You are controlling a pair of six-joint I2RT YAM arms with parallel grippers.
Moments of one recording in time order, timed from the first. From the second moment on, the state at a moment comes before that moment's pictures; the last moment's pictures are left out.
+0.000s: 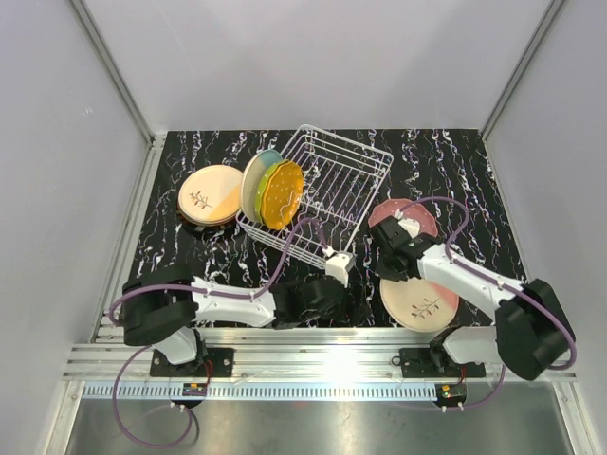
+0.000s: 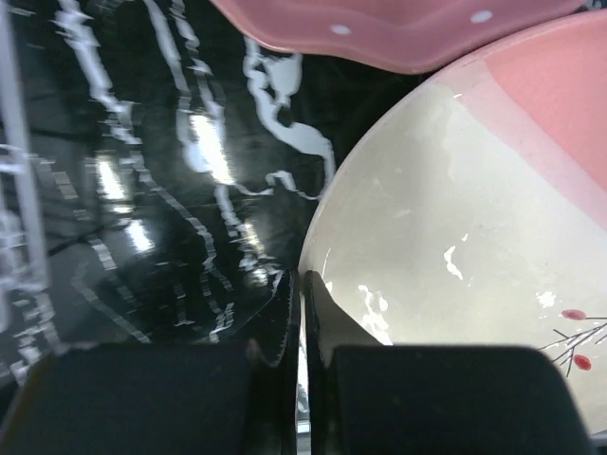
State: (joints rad) left arm -1.30 1.58 0.76 0.21 -0.22 -0.82; right arm 0.59 1.32 0.76 -0.65 0.27 0.84
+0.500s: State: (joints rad) left arm -1.29 1.78 0.90 0.40 -0.12 -0.92; right arm 0.60 1.14 0.77 -0.67 0.23 0.87
